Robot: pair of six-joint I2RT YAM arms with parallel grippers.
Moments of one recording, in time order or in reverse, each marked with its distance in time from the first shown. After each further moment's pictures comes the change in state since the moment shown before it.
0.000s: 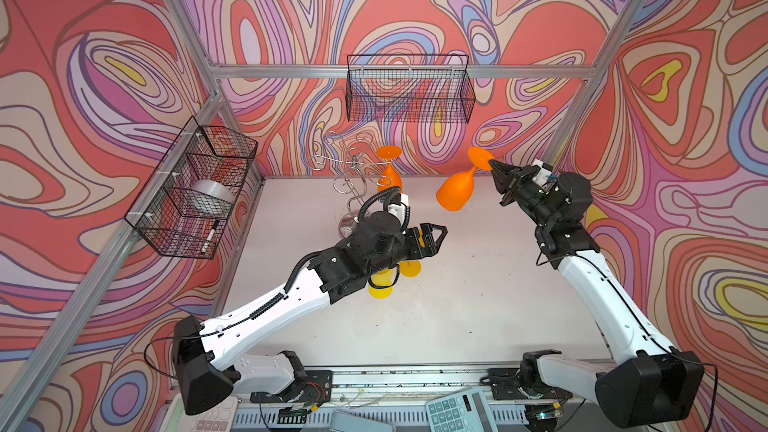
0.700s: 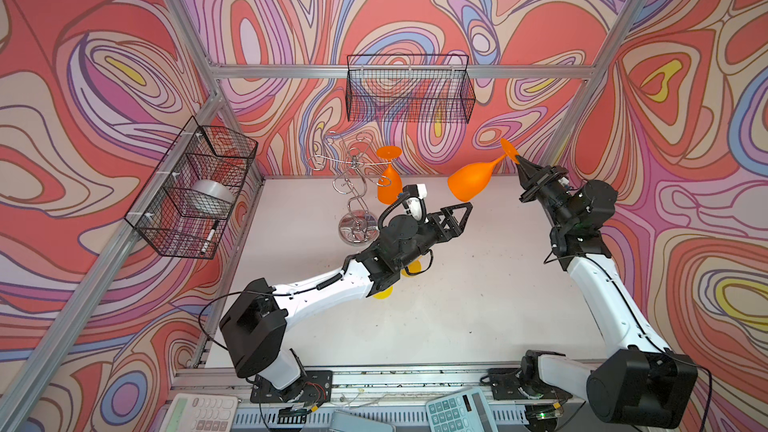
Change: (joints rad) left arm 0.023 0.307 -0.067 0.768 0.006 -0.116; right arm -0.187 0.007 -0.077 0.213 -0.116 0.376
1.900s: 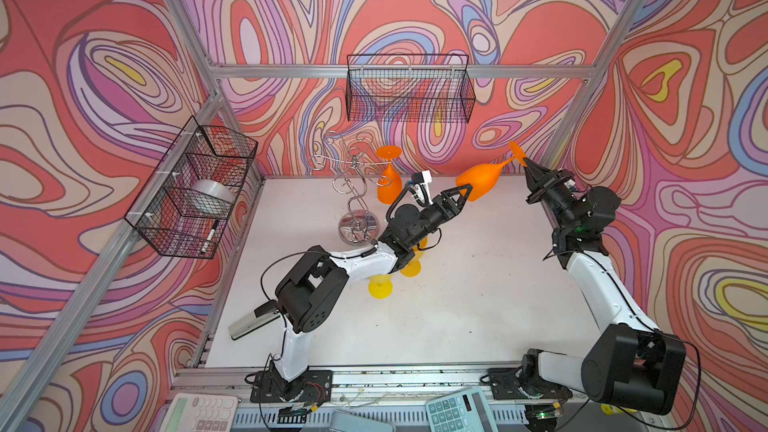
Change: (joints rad) left arm 0.103 0.361 0.180 0.417 0.184 -0.174; right arm -0.082 0.072 -0.064 0.205 -0.074 0.004
